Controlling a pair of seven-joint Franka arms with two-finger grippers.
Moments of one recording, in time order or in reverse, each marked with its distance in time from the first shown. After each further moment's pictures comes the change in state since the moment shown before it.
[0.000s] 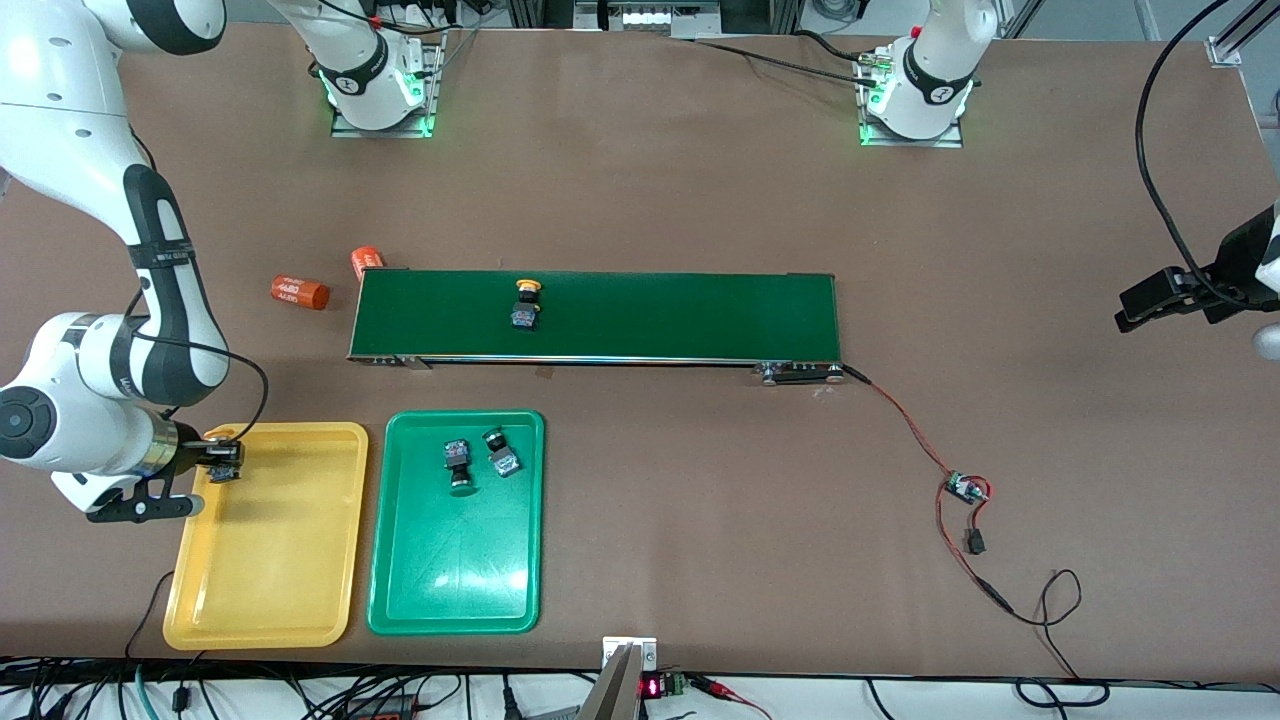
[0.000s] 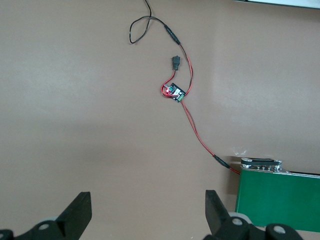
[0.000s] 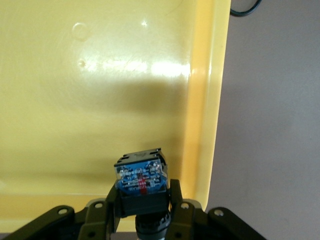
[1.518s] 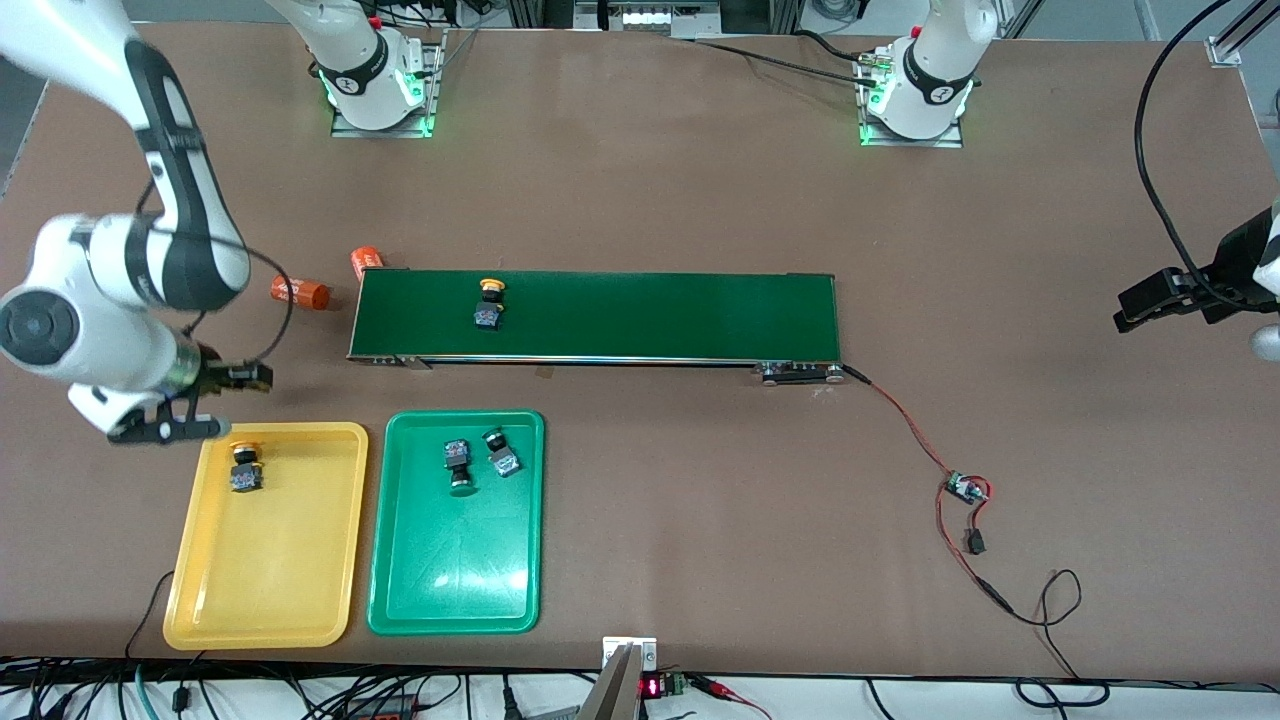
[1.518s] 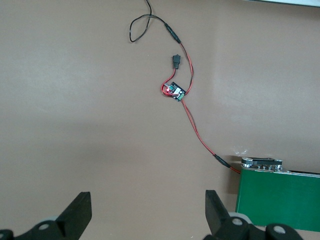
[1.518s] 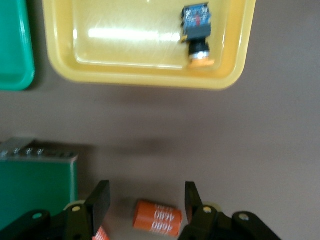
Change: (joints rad) left arm 0.001 0.001 0.000 -0.004 0.000 0.000 0.000; right arm 0.086 -0.587 -0.013 -0.620 0.071 -0.066 0.068
